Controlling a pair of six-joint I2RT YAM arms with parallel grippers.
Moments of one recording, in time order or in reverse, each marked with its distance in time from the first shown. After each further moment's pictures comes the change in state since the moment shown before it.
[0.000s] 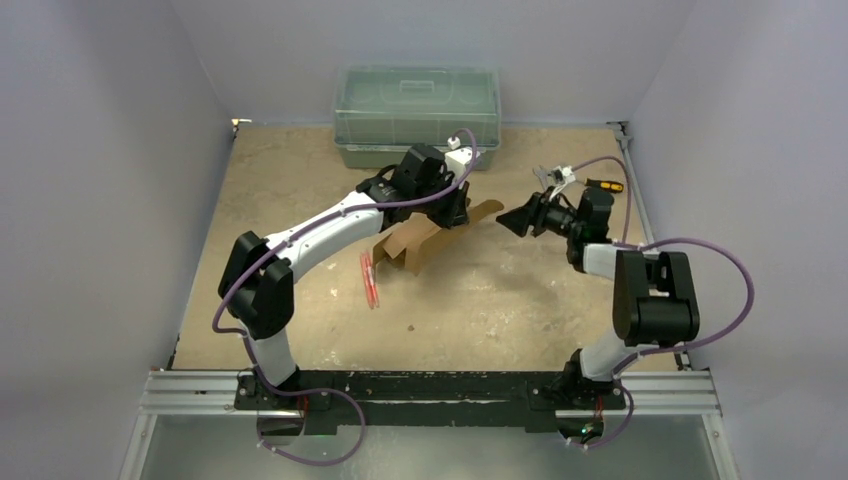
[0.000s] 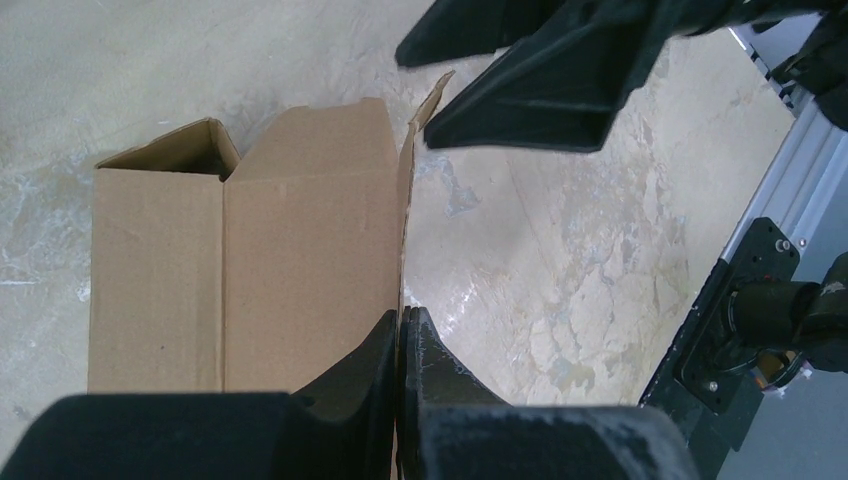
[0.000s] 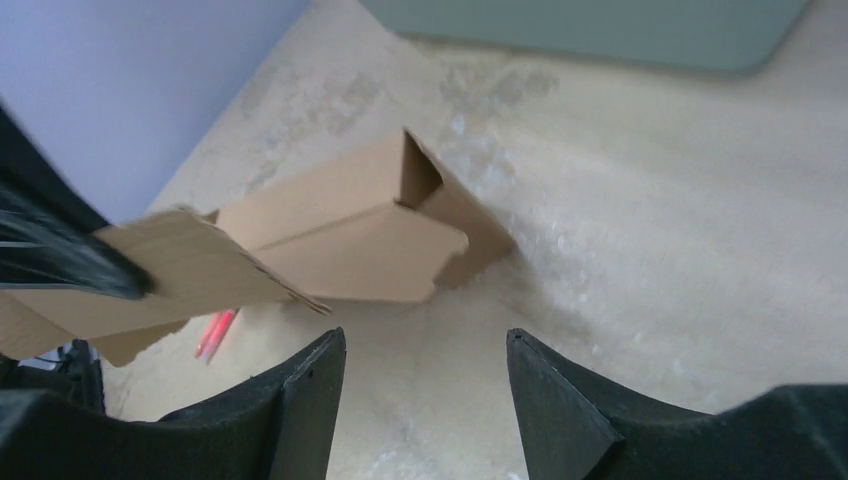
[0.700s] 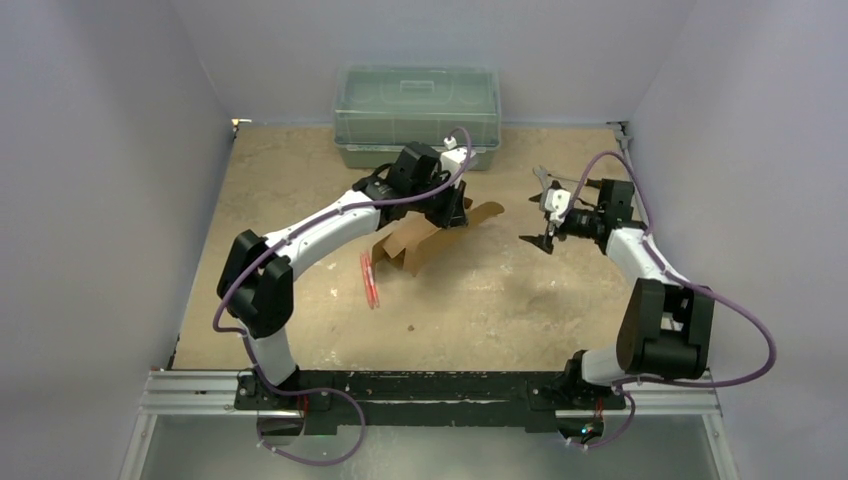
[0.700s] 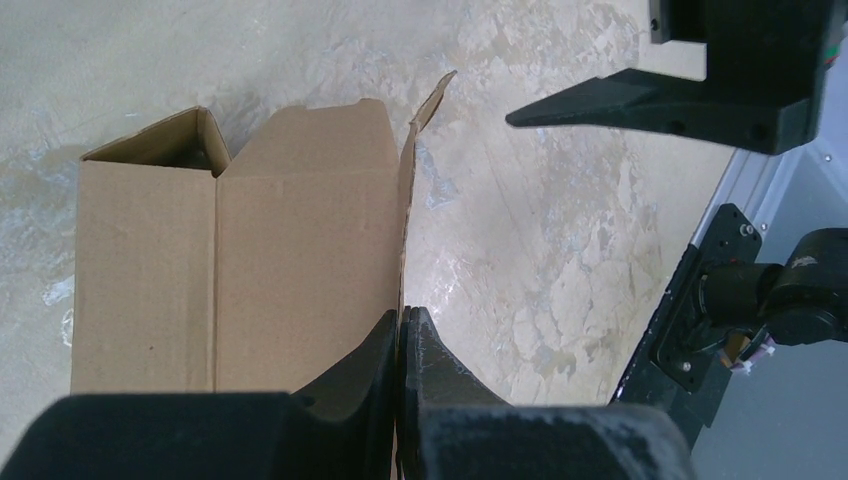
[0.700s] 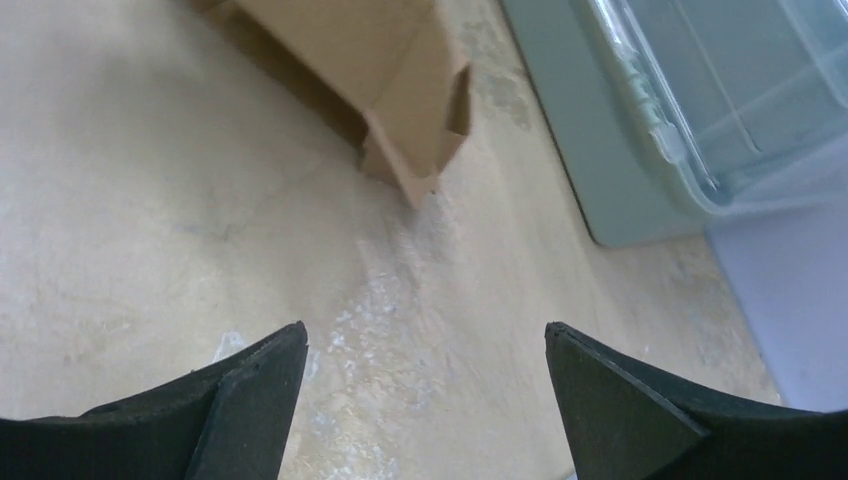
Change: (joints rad) left arm 0.026 0.000 -0.017 0.011 0.078 -0.013; right arm -0.112 -0.229 0.178 -0.793 -0.183 -1.445
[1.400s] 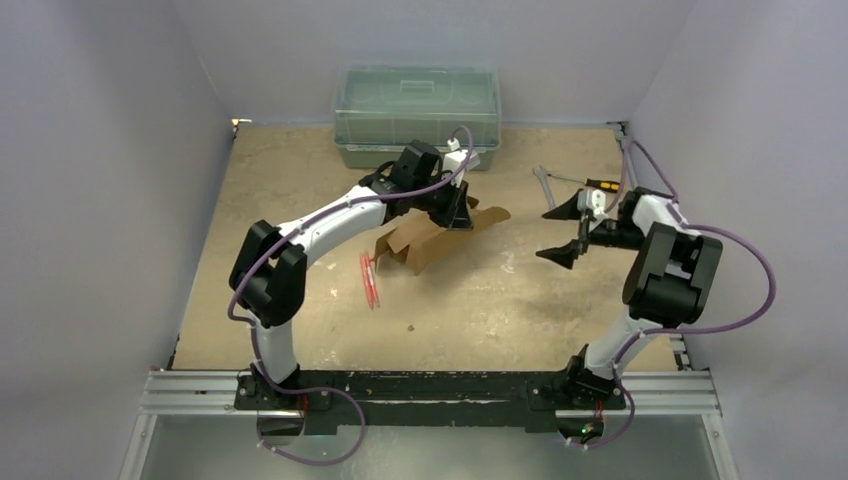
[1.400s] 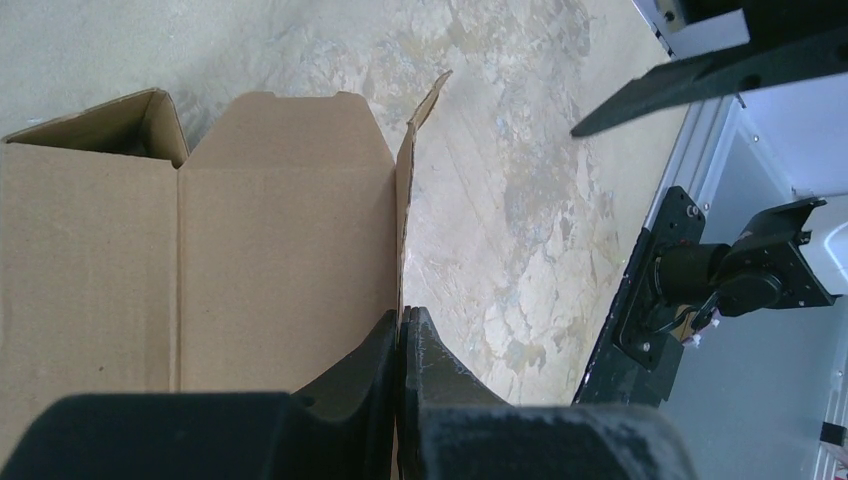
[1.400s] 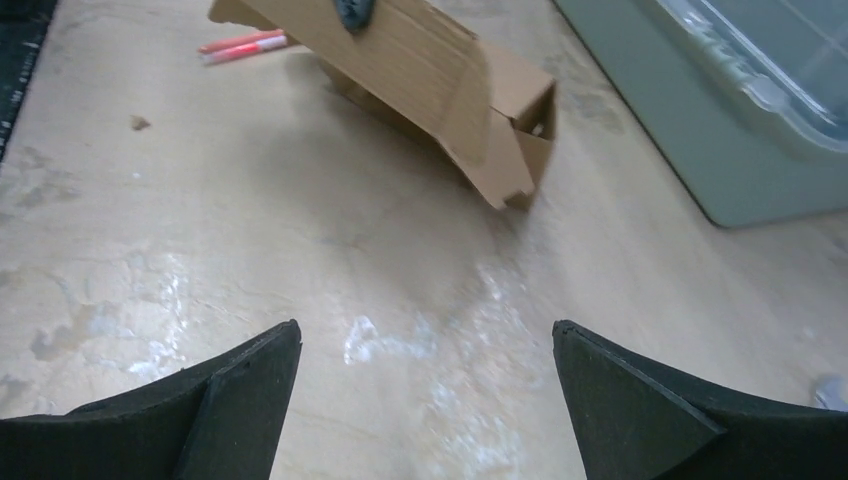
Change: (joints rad) left arm 0.035 0.080 0.029 0.032 0.164 -0.030; right arm -0.189 0.365 0.322 -1.194 -0.283 -0.957
